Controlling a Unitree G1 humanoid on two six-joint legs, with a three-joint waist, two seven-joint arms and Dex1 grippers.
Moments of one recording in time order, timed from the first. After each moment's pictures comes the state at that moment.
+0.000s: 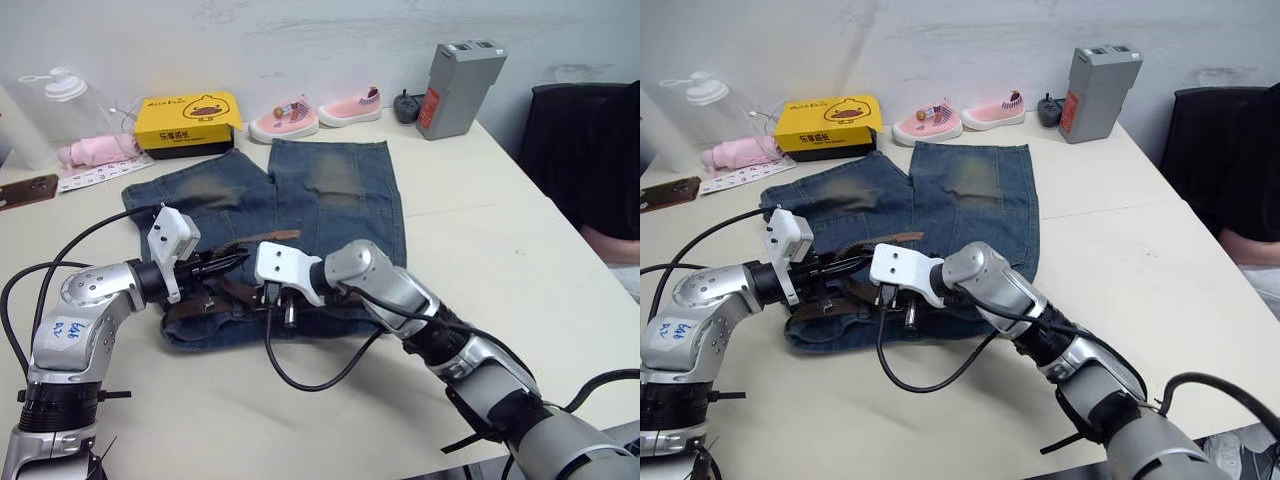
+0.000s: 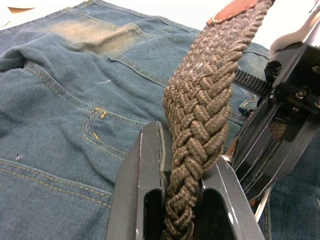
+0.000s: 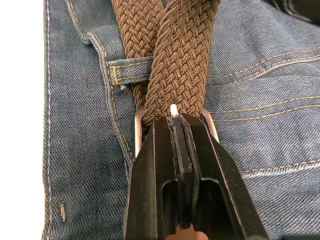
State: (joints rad) left arm -0.30 0.70 0.18 -0.18 -0.44 0.51 -0.84; right arm -0.92 -0.17 0.65 0.07 -0.01 0.72 0.95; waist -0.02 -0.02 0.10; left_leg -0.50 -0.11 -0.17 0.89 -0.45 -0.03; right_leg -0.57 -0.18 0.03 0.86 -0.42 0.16
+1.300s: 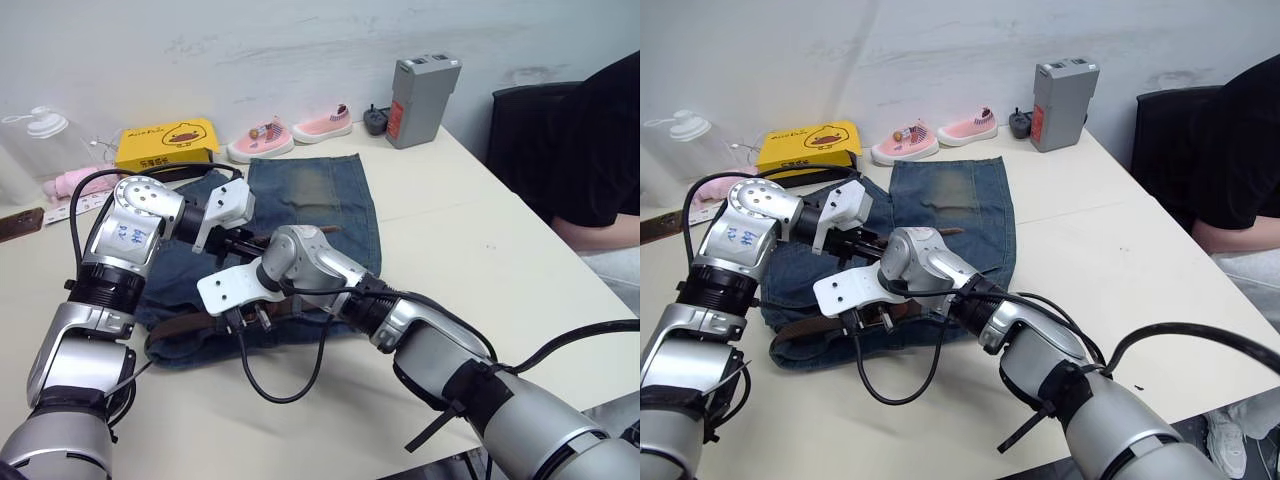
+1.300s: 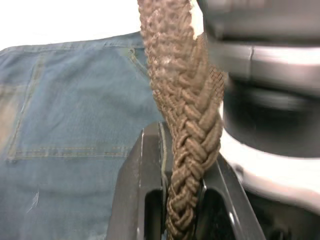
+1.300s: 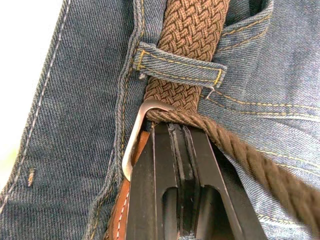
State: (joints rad) left arm -0.94 0.67 -0.22 0.45 -0.19 0.18 -1.44; right arm -1.15 0.09 0.77 0.61 -0.37 0.32 1.23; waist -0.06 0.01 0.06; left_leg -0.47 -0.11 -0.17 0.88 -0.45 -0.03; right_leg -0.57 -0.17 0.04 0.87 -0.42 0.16
